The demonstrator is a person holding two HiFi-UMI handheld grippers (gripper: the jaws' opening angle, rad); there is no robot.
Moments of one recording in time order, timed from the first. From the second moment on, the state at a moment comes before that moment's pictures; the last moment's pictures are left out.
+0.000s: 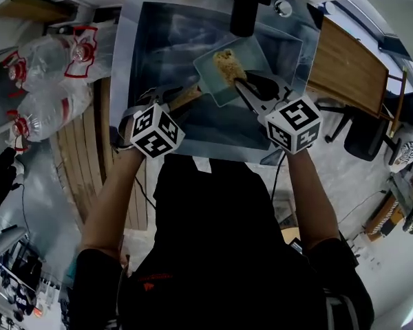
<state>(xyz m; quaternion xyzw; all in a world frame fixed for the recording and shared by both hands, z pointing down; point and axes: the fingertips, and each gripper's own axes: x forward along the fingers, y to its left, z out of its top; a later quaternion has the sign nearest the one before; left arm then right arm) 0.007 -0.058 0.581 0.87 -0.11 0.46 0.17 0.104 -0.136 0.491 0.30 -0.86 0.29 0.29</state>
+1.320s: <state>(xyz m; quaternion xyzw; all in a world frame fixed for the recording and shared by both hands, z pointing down) 0.004 -0.049 0.618 0.81 -0.08 0.55 0.19 0.071 -0.126 0.617 0.18 -0.80 0.20 0.54</state>
